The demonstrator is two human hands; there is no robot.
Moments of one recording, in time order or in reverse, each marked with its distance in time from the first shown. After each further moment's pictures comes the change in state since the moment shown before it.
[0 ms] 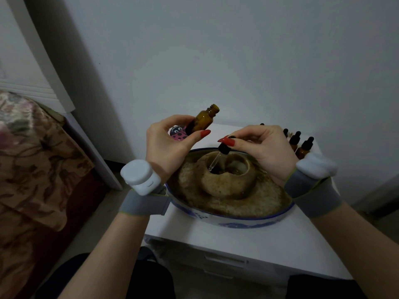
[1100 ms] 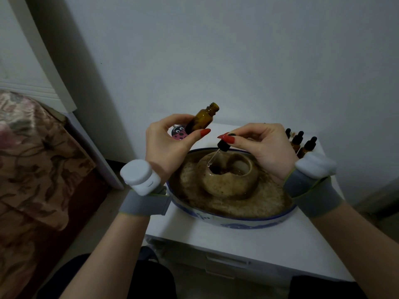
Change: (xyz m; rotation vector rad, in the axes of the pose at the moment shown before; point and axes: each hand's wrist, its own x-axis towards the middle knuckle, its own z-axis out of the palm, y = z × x) left_hand 0.002 -0.002 -0.003 0.019 0.002 -0.004; right_hand 0.005 0.000 0.004 -0.024 0.043 -0.021
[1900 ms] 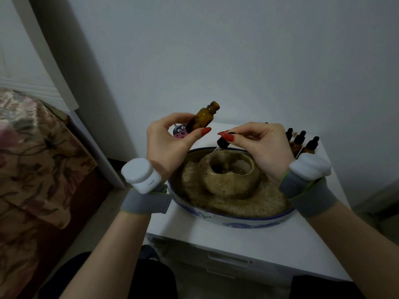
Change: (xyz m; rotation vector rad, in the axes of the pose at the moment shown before) left_hand 0.001 -0.001 -0.002 0.012 0.014 0.009; right_hand 0.000 0.001 0.008 -0.030 0.071 -0.031
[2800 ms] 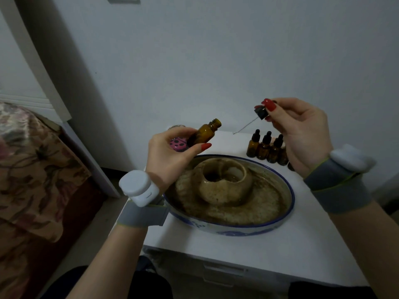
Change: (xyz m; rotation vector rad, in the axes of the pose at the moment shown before) left_hand -0.005 0.000 0.010 -0.062 -0.093 0.054; right_hand 0.011 -0.030 -0.047 0.174 0.305 0.007
